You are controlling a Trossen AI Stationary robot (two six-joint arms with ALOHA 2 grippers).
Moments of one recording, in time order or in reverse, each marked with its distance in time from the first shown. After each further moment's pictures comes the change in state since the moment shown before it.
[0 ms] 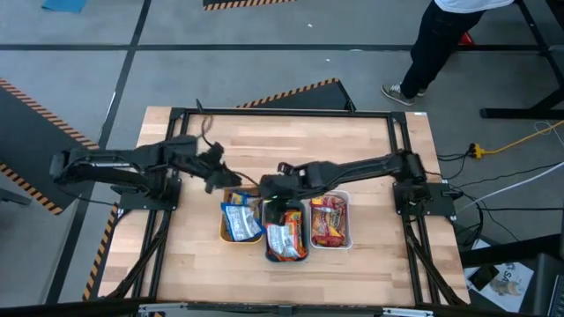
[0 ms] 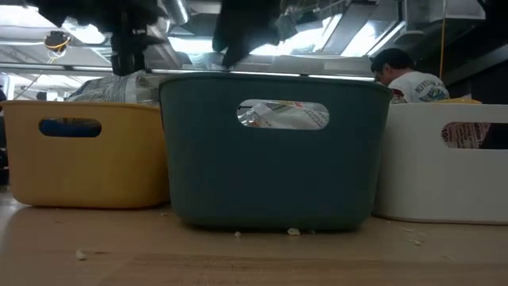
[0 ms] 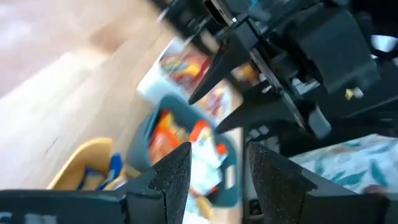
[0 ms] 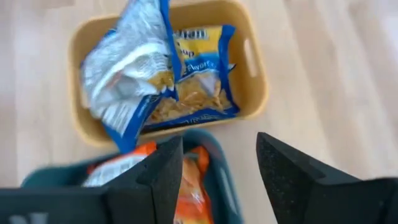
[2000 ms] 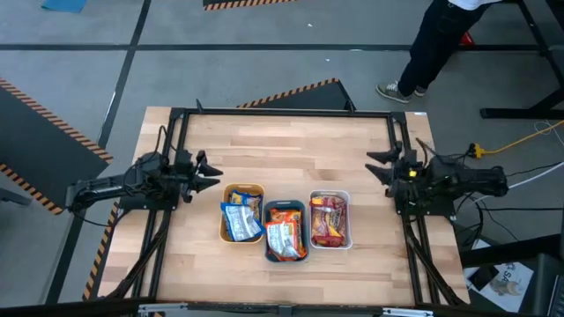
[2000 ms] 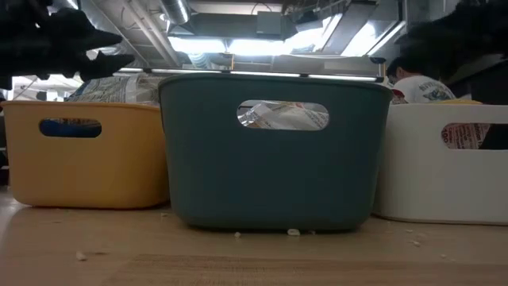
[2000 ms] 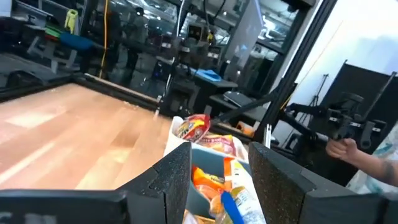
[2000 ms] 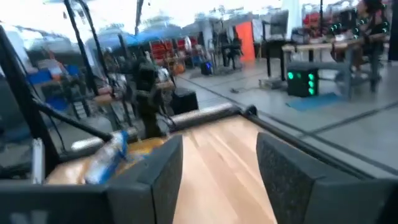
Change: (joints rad) left arm 0.094 -0.768 -0.566 0.258 -0.031 0.337; right arm -0.046 -2.040 -1.715 0.764 0.223 -0.146
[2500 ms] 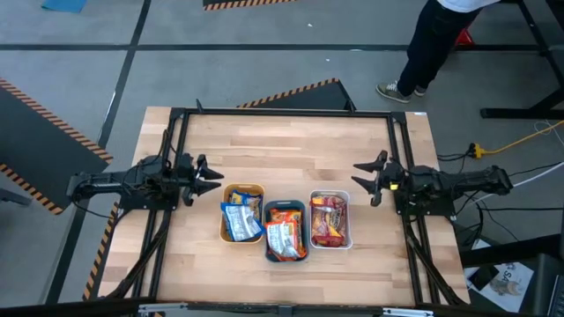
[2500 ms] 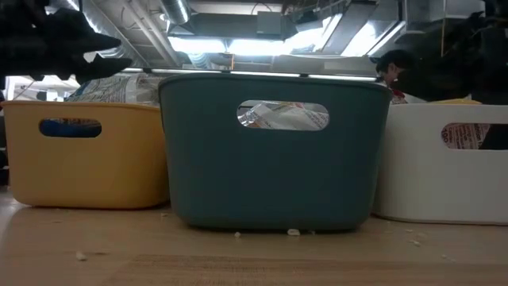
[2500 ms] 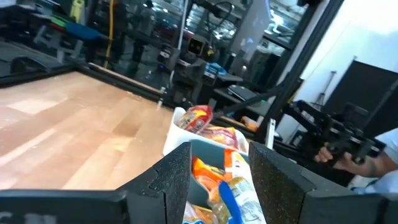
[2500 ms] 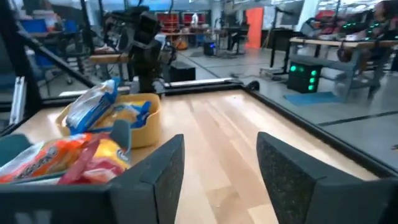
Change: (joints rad) left arm -0.146 0.003 0.000 -0.041 -0.157 0.003; right arm 0.000 0.071 -0.227 0.210 -0.026 -0.130
